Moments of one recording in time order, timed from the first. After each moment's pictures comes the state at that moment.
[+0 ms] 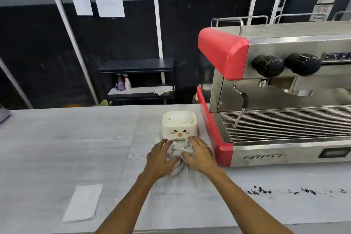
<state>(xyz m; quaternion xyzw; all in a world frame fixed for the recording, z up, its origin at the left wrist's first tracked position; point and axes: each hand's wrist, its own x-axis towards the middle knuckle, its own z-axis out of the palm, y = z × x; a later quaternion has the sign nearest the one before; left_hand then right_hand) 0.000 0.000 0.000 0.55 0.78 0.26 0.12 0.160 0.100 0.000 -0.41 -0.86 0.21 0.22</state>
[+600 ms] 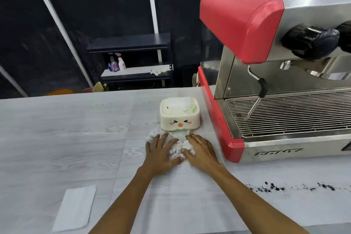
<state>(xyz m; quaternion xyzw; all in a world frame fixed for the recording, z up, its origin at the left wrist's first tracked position) -0.032 0.039 -0.054 0.60 0.78 0.10 0.14 0.142 0.132 -0.057 -0.41 -0.87 0.22 0.15</state>
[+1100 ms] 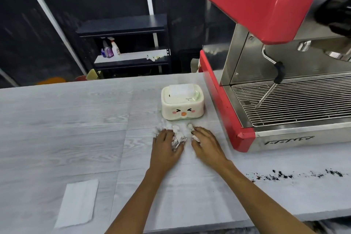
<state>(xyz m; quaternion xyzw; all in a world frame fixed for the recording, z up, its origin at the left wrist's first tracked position) -0.020 0.035 -0.079 0.56 0.76 0.31 0.06 0.144 0.121 -0.069 -0.39 -0.85 0.23 0.28</state>
